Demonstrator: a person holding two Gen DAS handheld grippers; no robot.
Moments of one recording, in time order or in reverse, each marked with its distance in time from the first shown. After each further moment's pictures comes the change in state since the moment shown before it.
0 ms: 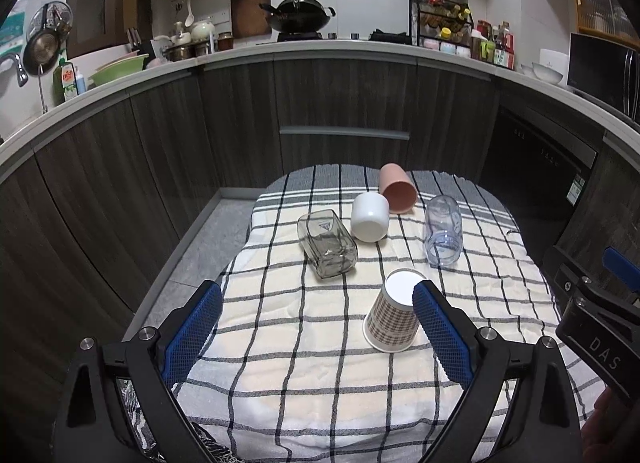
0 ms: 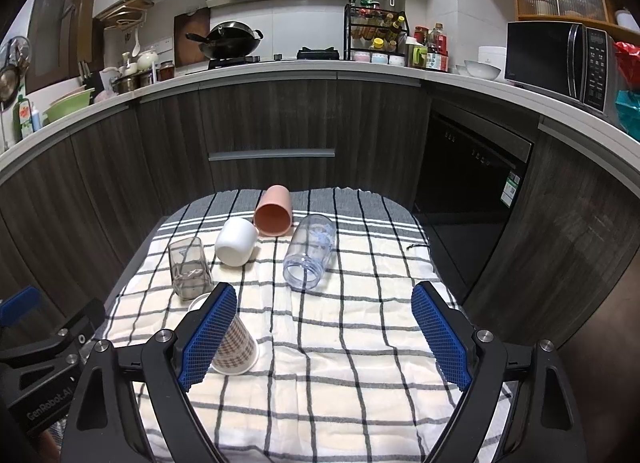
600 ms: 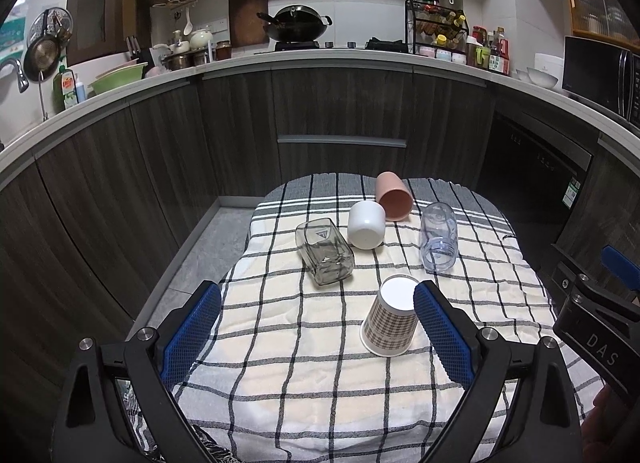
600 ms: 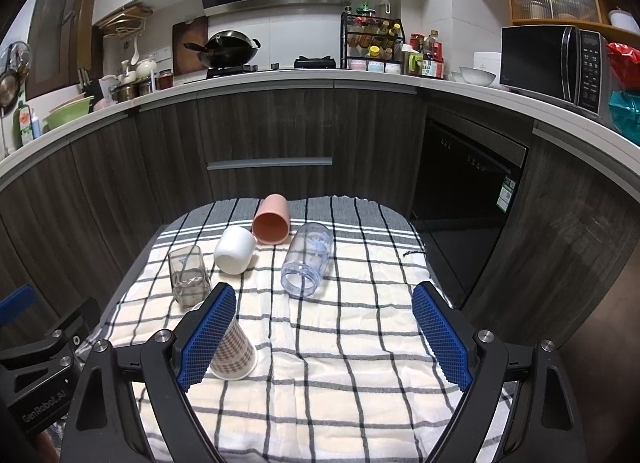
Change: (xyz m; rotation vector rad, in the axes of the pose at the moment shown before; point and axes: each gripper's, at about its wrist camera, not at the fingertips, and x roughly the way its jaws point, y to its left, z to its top) left arm -0.010 -0.001 0.002 0.007 -0.023 -0.006; right arm -0.010 -0.004 0.004 0.009 -0.027 -0.005
